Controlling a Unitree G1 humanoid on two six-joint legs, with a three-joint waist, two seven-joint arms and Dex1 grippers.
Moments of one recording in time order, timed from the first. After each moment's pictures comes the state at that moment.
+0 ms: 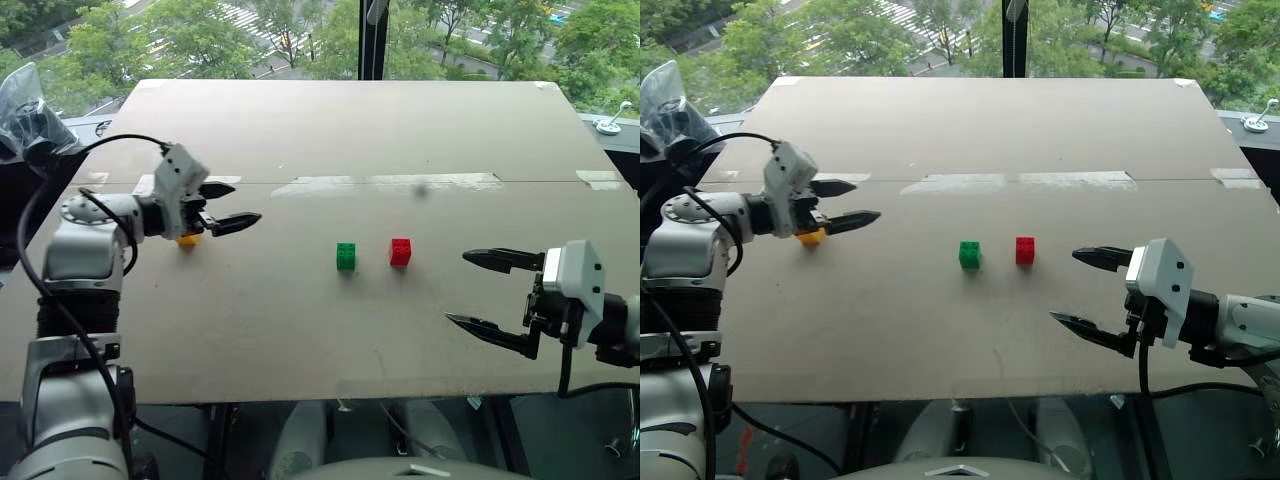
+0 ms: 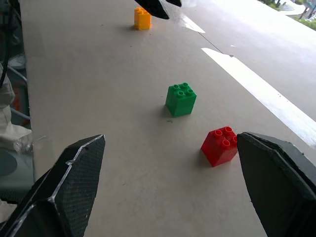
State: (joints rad) left arm -0.59 0.85 0.20 0.28 -0.19 0.57 -1.04; right arm 0.08 -0.88 -0.28 -0.76 0.71 0.53 0.86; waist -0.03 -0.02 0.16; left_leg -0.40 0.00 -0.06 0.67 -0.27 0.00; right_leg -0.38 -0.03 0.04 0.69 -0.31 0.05
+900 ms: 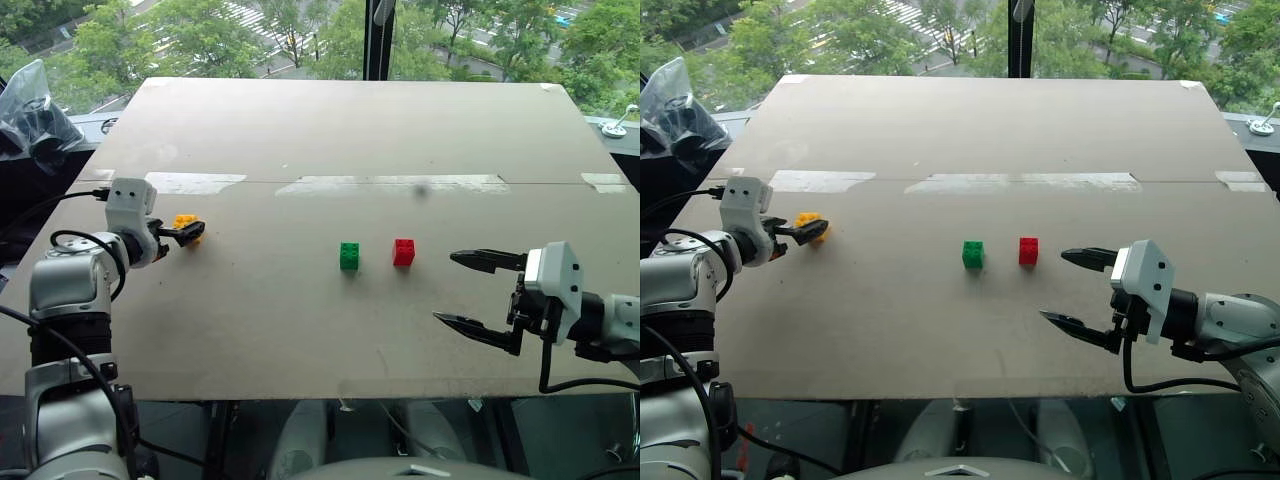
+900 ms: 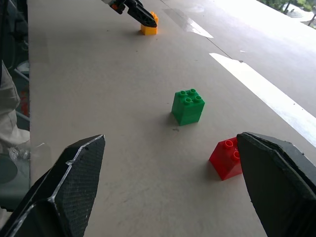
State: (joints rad) left arm -0.51 0.78 0.29 0.34 -0.21 0.77 -0.59; right arm 0.06 -0.84 -0.20 -0.74 0.65 0.50 0.85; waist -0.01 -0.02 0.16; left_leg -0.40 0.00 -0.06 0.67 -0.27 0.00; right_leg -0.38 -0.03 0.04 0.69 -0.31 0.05
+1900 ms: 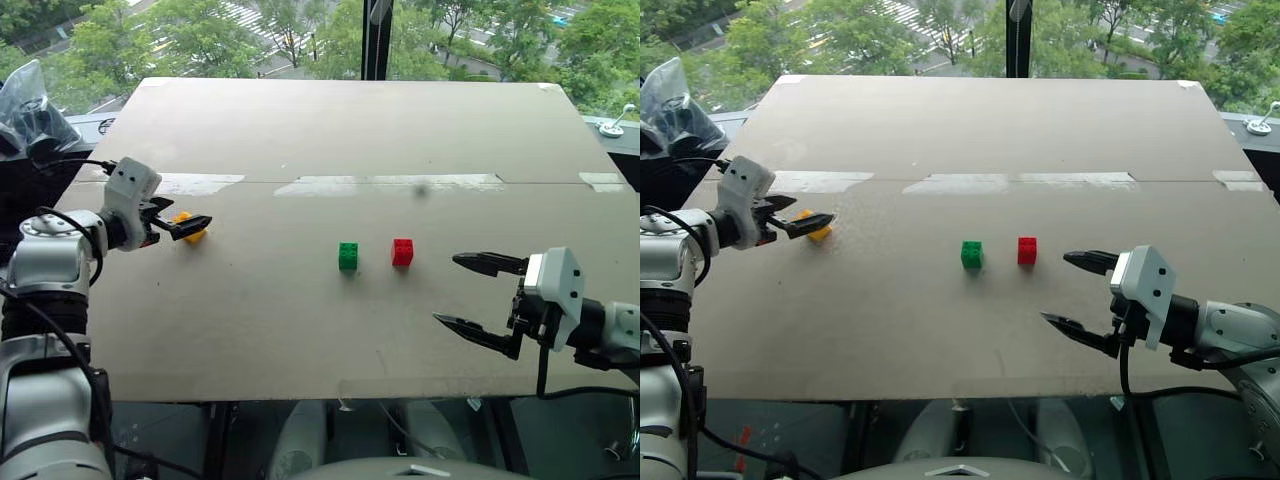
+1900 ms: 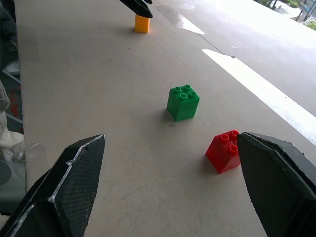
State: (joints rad) left arm -0.63 0.96 0.12 0.57 -0.17 0.46 -0.97; right arm 0.11 -0.84 -0.21 -0.78 0.65 0.50 0.80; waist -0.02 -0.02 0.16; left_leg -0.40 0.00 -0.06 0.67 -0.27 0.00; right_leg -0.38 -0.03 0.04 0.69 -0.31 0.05
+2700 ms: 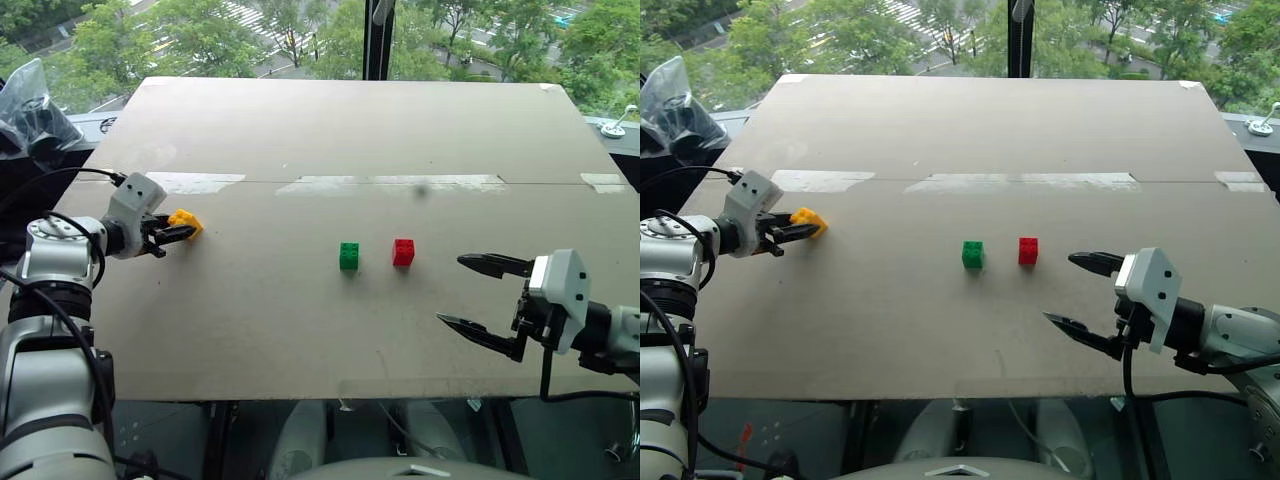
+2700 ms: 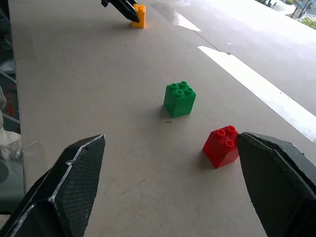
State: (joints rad) left arm -0.73 0.93 0.03 0.87 -0.06 0.22 -1.02; right arm 0.15 -0.84 -0.25 -0.79 0.65 0.50 0.79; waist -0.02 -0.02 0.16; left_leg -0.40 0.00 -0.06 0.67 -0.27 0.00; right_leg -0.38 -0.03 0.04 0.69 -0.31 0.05
